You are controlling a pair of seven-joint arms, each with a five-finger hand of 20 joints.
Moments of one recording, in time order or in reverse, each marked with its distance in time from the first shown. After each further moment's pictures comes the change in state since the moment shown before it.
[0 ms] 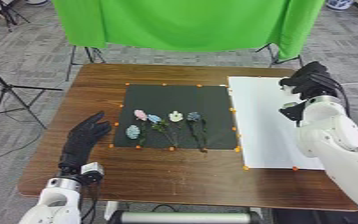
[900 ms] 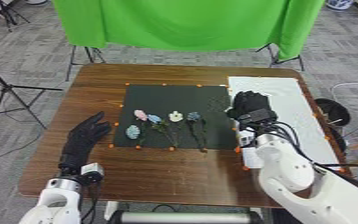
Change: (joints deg) left arm 0.4 -0.1 -0.2 -0.3 0.5 0.0 0.0; right arm -2.9 -2.3 -16.1 -7.1 -26.5 -7.5 -7.0
